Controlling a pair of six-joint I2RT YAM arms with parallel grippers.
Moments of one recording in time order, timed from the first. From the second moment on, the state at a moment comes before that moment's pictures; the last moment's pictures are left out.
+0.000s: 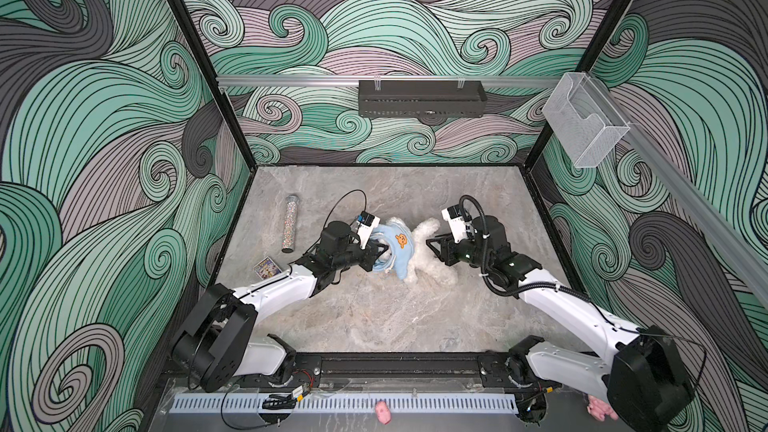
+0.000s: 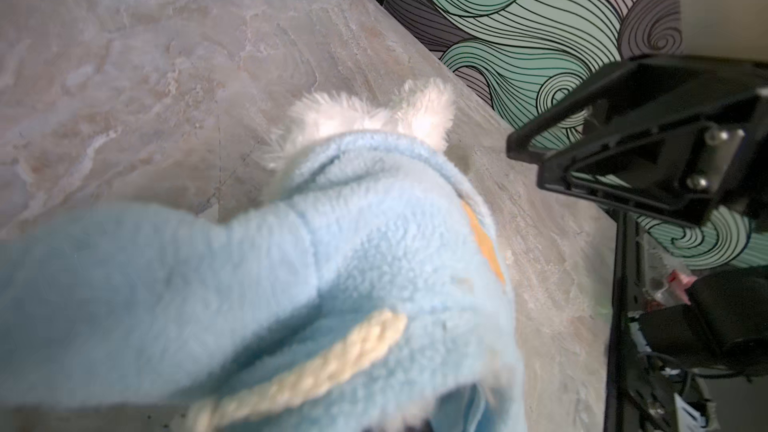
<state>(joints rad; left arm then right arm) -0.56 1.35 0.61 0.28 0.41 -0.14 0.49 1.18 0.69 -0.09 -0.30 0.25</state>
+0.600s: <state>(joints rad) -0.57 1.48 0.68 0.22 0.31 -0.06 0.50 1.52 0.62 0.13 -0.21 0.39</state>
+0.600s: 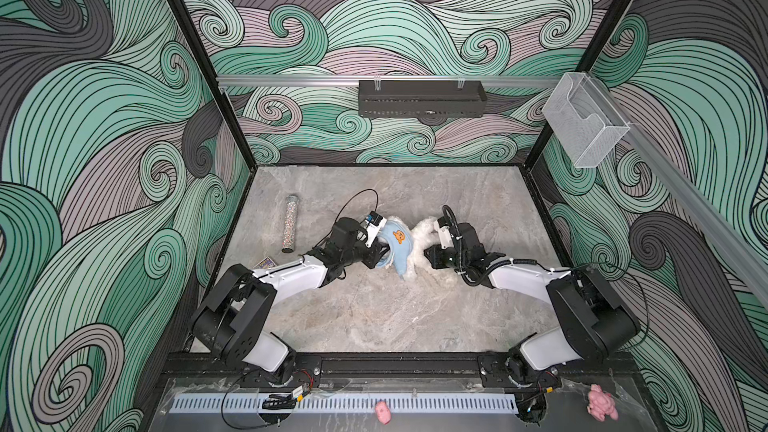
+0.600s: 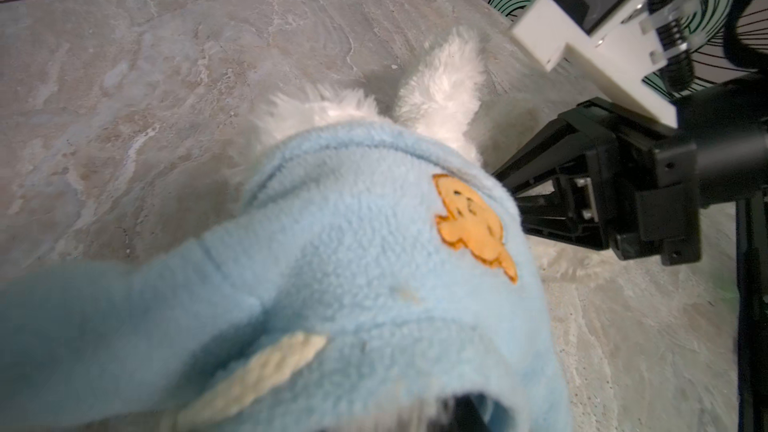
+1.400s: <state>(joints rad) -0.57 1.46 0.89 -0.27 0.24 -0.25 0.50 1.54 0.64 0.13 -0.21 0.37</state>
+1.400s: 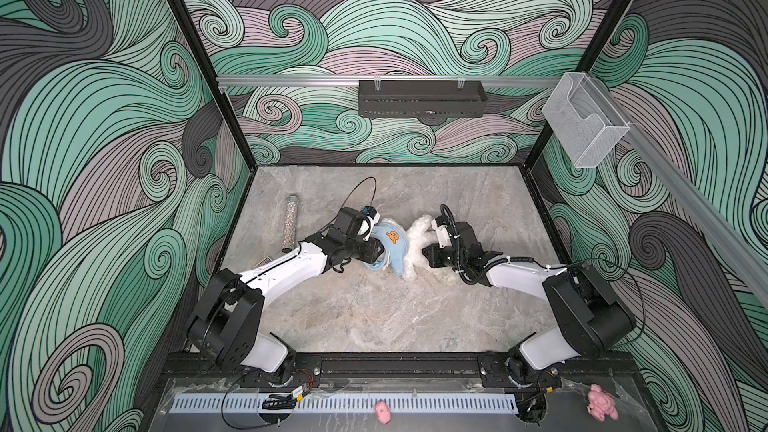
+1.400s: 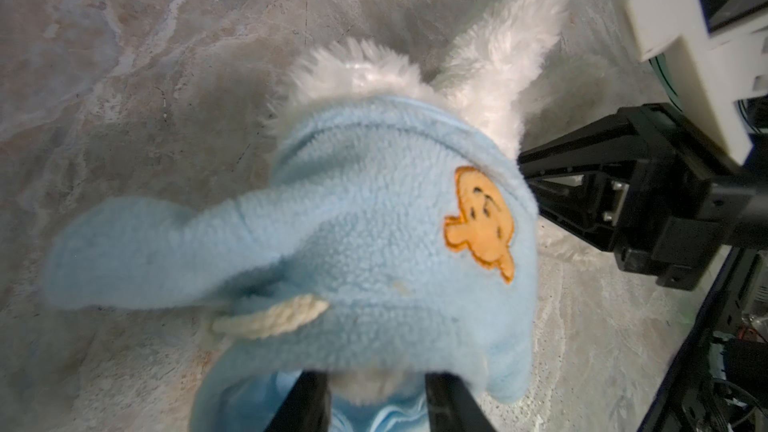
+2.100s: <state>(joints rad) -0.56 1.58 1.00 -0.37 0.29 -0.32 0.50 1.55 0.64 0.15 -0.21 0.37</state>
